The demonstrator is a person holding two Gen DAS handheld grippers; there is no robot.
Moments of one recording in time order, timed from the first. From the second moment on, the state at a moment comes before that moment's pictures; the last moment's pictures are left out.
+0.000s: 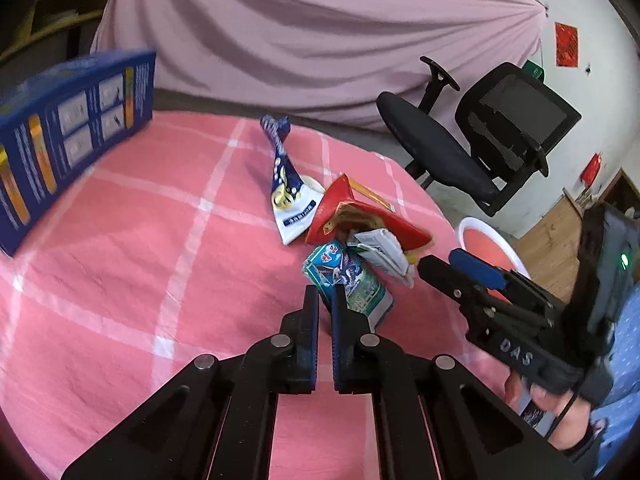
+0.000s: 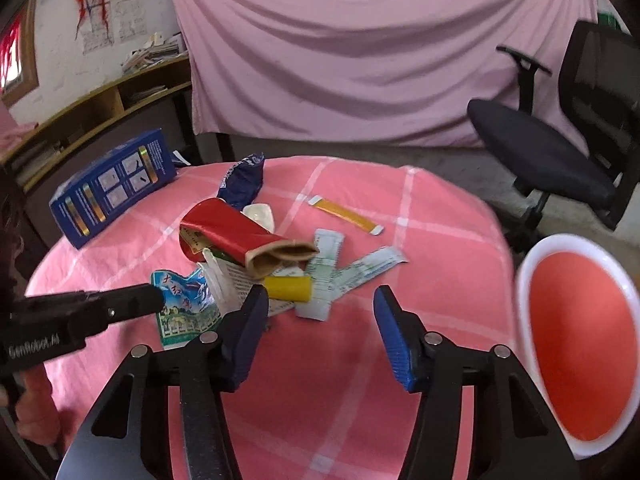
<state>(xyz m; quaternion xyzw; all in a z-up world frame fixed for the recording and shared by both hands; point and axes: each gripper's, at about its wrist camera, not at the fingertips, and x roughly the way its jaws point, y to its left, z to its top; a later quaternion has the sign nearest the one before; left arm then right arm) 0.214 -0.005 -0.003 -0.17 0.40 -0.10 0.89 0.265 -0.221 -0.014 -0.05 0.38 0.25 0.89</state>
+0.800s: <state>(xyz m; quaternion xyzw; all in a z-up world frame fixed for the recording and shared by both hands) 0.185 -0.013 0.000 -0.08 0.36 -0.07 0.93 0.271 -0.190 -0.024 -0.09 0.40 0.27 0.87</state>
